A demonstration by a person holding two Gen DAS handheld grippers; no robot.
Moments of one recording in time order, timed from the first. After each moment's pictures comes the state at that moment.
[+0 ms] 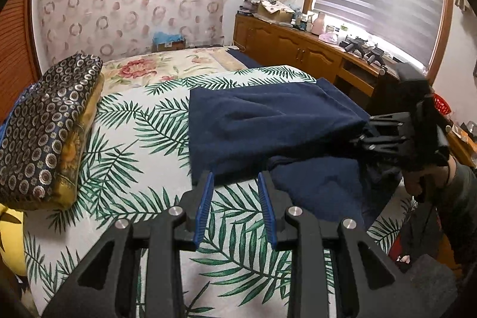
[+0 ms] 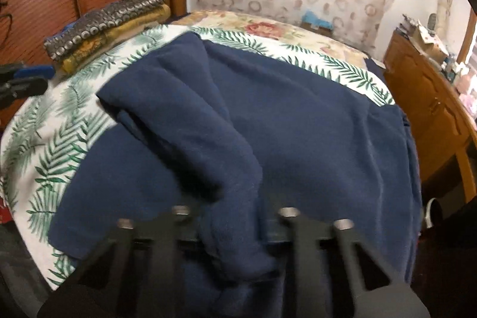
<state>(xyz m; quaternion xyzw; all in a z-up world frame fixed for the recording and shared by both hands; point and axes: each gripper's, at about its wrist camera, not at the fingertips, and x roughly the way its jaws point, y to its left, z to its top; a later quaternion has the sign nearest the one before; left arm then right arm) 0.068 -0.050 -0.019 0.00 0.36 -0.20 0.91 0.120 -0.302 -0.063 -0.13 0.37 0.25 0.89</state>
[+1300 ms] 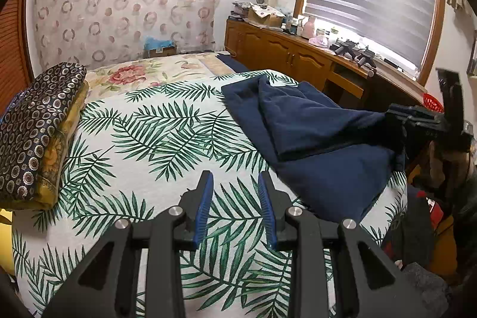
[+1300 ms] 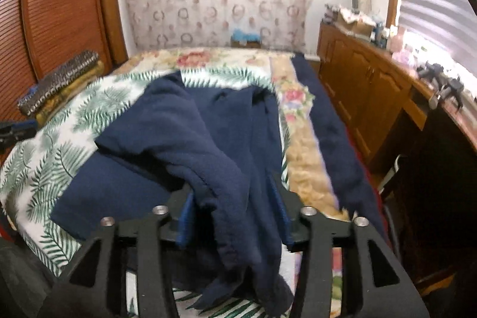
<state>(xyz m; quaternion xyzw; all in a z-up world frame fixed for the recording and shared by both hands) 0.062 -0.082 -0.014 0.00 0.34 -0.22 0.91 0.060 -0.442 -0.012 -0.05 0.31 0.11 0.94</state>
